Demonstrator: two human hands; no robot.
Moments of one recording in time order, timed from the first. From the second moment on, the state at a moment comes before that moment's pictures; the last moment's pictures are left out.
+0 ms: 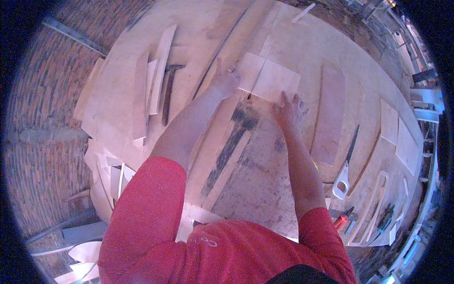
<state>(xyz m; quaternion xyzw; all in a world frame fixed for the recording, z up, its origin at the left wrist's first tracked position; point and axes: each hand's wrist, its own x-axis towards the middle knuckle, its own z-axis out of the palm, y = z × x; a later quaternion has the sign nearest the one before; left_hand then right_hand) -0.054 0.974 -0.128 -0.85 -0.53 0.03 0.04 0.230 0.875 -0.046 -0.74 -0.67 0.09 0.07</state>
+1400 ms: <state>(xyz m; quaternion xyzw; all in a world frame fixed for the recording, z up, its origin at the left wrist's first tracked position) 0.105 1.225 -0.088 -0.79 -0.60 0.06 0.05 0.327 0.883 -0.101 -0.74 -0.62 0.02 0.25</state>
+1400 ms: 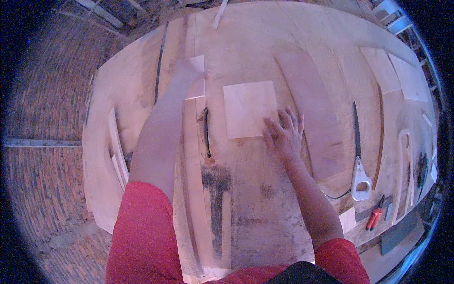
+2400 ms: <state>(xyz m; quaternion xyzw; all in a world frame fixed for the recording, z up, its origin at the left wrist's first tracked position) -0.356 0.636 0.016 -0.44 -0.85 -0.02 0.29 0.289 0.708 -0.089 -0.69 -0.71 0.01 0.10</state>
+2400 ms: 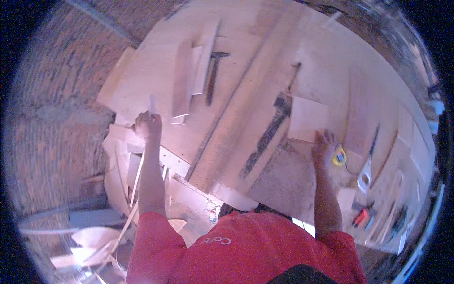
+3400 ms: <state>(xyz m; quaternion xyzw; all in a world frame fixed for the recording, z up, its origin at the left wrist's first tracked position) -0.226 0.477 -0.012 -0.56 -0.79 -0.27 0.04 0.210 0.649 -0.022 -0.72 -0.67 0.17 0.00</state>
